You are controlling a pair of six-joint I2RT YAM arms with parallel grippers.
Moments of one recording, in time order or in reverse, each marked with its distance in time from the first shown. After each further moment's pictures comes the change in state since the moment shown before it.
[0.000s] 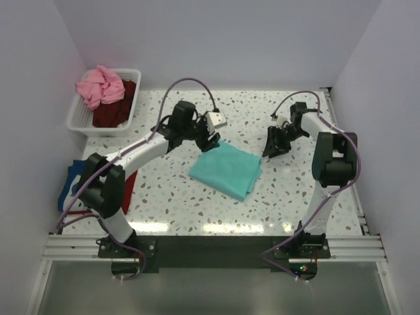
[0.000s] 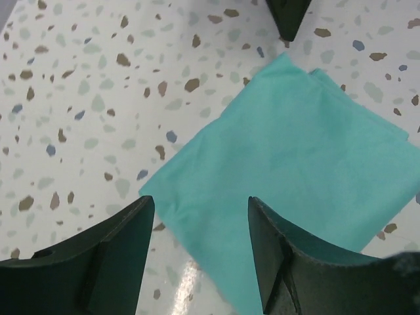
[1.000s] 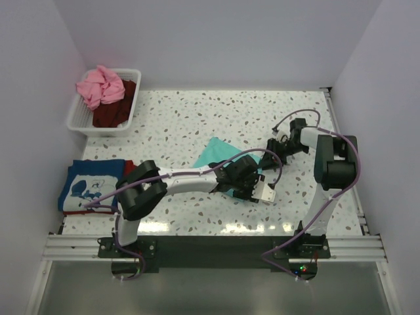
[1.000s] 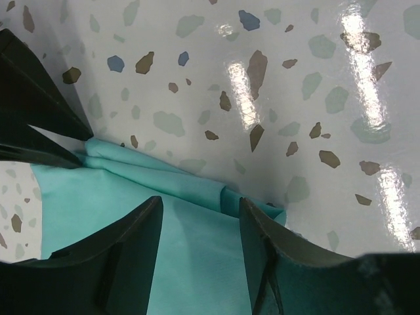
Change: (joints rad) left arm -0.603 0.227 0.055 -0.072 -0.351 0.340; right arm -0.022 -0.054 -0.293 0.241 -0.129 0.195
